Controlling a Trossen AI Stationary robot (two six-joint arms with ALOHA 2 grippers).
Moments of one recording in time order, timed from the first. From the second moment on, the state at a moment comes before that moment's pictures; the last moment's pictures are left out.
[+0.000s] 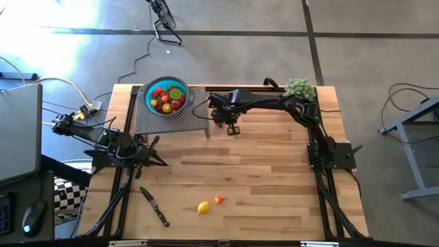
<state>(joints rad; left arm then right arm) -0.33 0.16 0.21 -0.30 0.01 0.15 -0.31 2.16 1.81 -1.00 0.12 -0.48</state>
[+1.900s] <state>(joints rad) -0.33 0.16 0.21 -0.37 0.01 0.10 -0.17 2.20 1.66 -0.40 0.20 0.32</state>
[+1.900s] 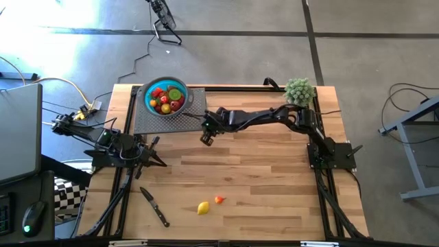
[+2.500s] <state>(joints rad) -0.33 0.16 0.21 -0.37 0.01 0.09 -0.20 2.20 1.66 -0.67 0.39 0.45</state>
